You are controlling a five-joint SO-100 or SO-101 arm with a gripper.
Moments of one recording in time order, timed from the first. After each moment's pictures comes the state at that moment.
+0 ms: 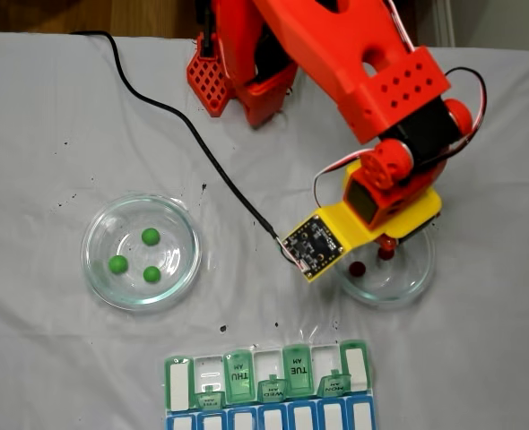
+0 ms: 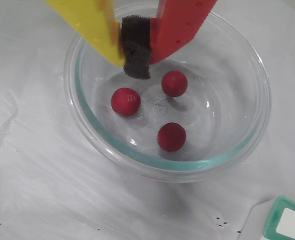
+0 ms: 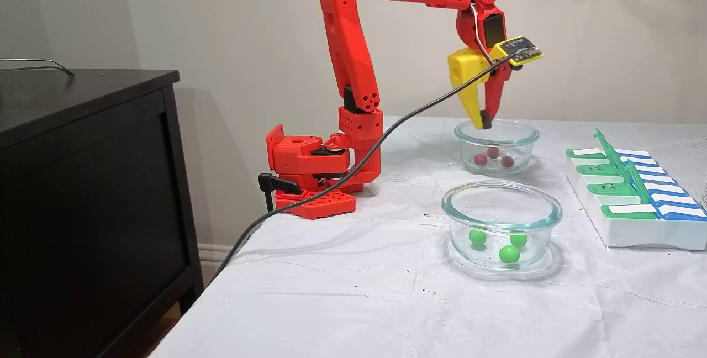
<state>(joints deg) -34.2 120.8 112.0 67.2 -5.0</state>
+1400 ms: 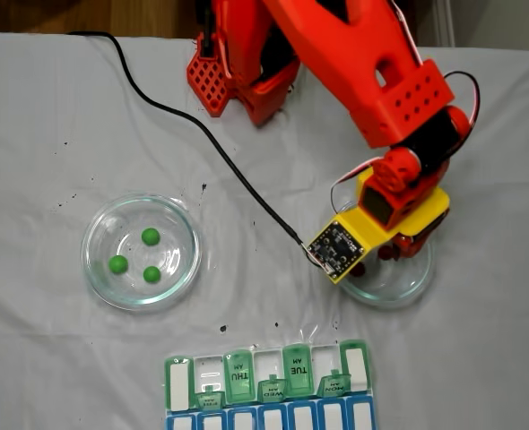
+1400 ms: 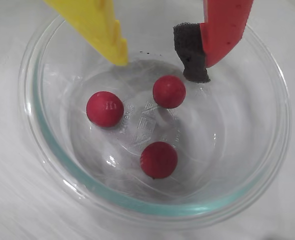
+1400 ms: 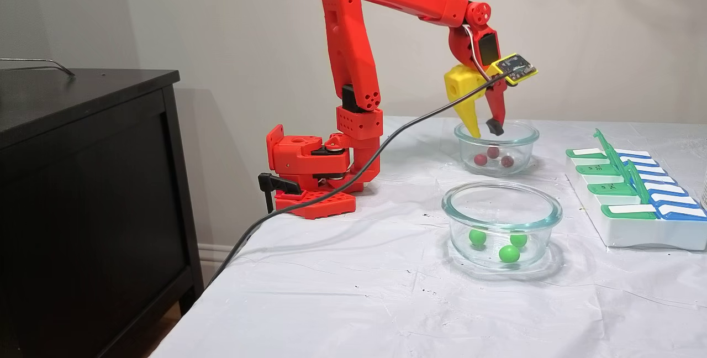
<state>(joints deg) -39.5 116.2 119.4 54.0 -3.1</state>
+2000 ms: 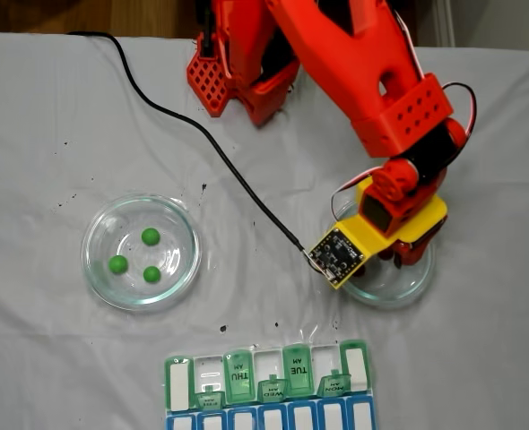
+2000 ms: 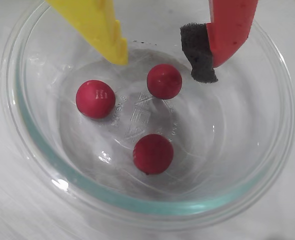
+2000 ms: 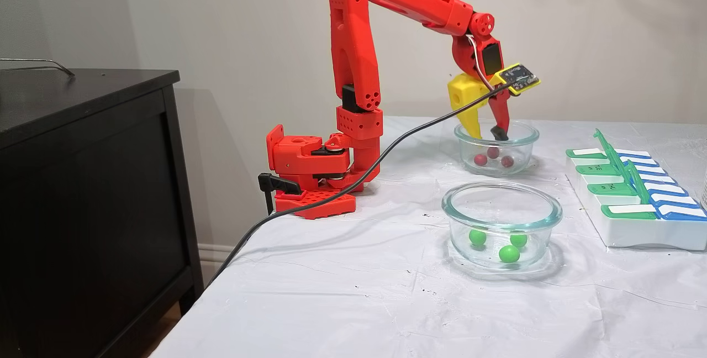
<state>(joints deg) -39.5 113.5 120.5 49.3 -3.1</state>
